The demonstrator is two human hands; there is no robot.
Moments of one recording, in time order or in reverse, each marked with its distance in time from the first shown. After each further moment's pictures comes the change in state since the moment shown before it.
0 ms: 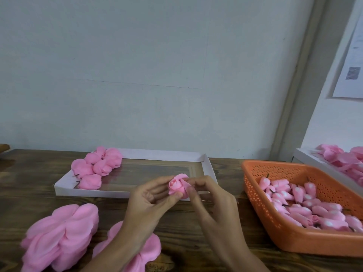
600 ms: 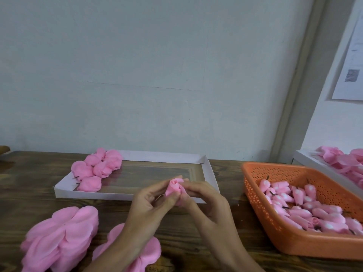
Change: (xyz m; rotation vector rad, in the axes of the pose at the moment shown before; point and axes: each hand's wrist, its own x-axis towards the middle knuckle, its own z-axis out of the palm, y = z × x) left_hand 0.000 -0.008 -0.002 0.057 0.009 -0.050; right_hand 0.001 -0.003 0.005 0.305 -0.094 0.094
